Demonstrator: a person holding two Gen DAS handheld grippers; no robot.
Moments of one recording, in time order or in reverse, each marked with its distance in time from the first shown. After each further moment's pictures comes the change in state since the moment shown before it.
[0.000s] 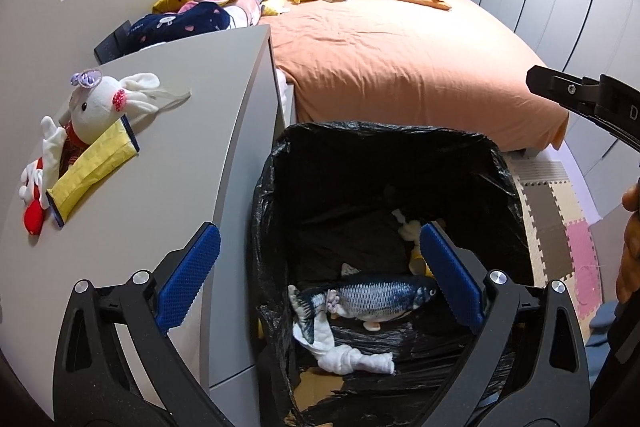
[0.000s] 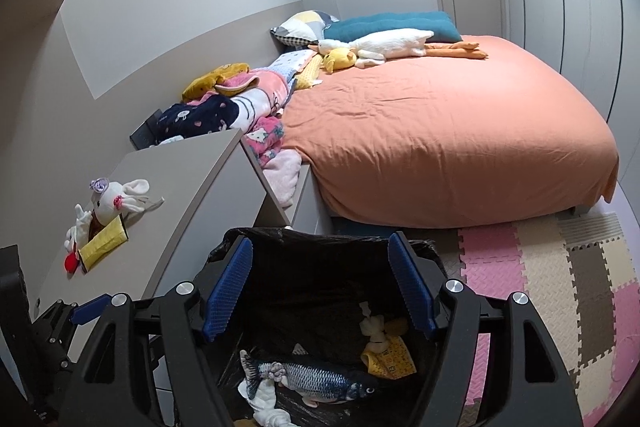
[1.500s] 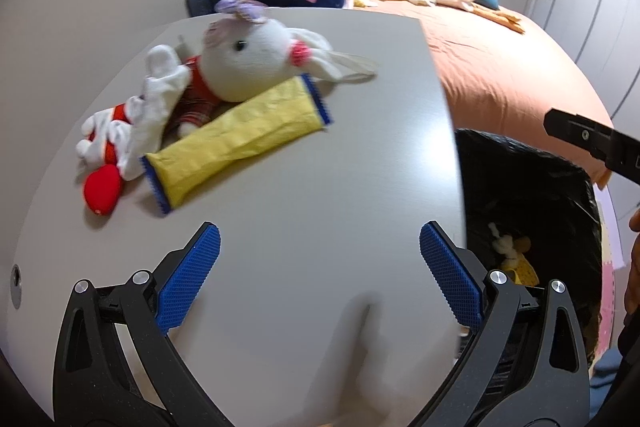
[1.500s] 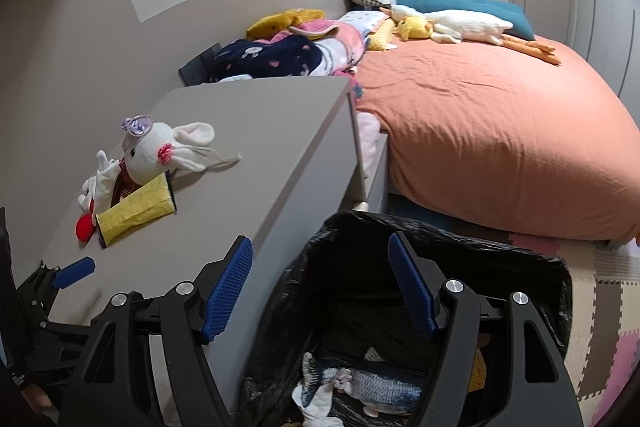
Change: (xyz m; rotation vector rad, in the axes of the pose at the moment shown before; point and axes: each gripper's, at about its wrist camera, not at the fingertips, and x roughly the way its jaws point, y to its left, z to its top) left arm 0.008 0.168 -0.016 -0.176 0.017 0.150; right arm 0.097 0.148 -0.002 -0.174 0.150 0.112
